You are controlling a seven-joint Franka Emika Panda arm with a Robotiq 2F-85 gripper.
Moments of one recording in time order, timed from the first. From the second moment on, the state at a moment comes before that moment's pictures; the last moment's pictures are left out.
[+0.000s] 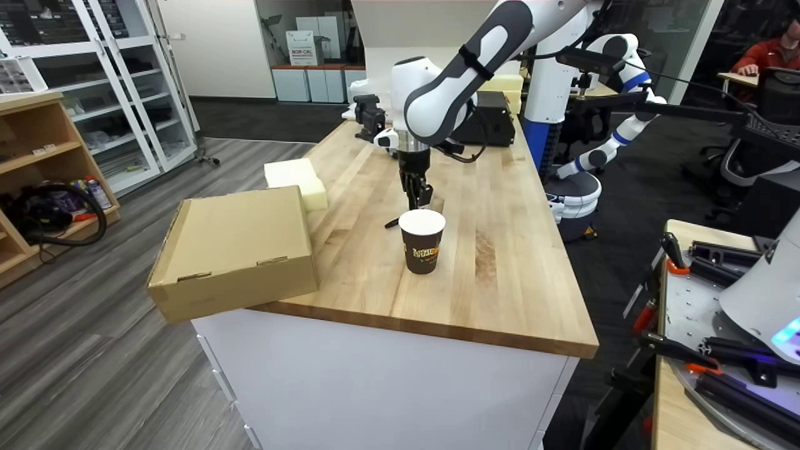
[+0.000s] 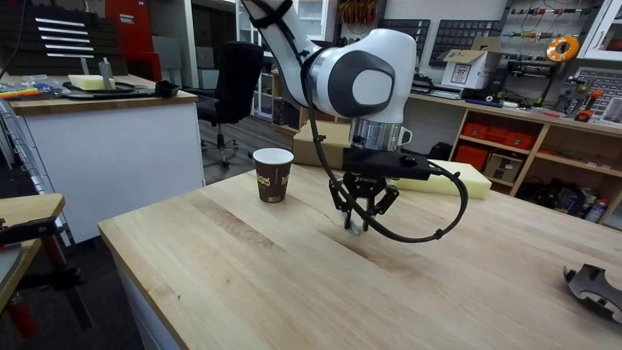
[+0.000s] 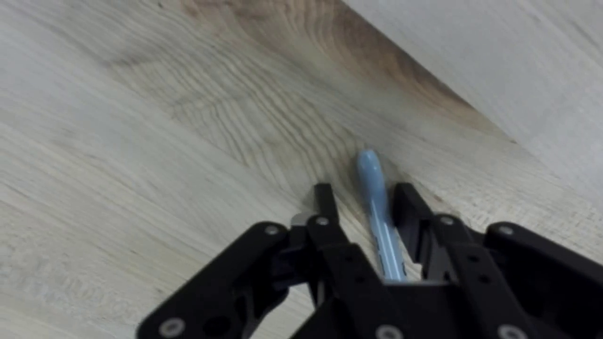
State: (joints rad) arm -0.07 0.79 0.06 -1.63 -0.14 2.41 -0.95
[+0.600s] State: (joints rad) arm -0.06 0.77 0.05 -1.63 -0.21 2.41 -0.92
